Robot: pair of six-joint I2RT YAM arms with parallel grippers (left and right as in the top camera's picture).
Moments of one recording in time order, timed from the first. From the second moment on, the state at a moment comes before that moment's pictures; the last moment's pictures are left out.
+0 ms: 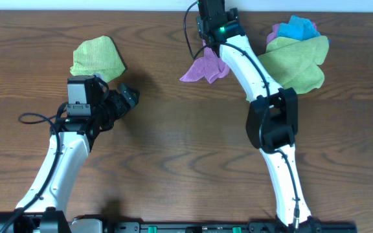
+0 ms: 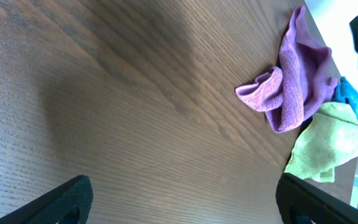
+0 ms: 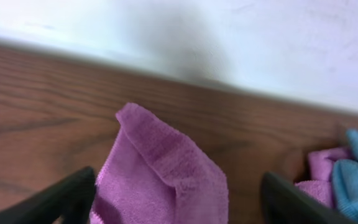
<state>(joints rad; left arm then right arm) 0.00 1.38 0.81 -0.31 0.39 -0.72 0.39 2.54 2.36 -0.57 0.46 0.07</state>
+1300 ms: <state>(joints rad) 0.00 1.38 0.81 -0.28 0.40 -0.71 0.43 2.54 2.38 -1.11 0.11 0.28</state>
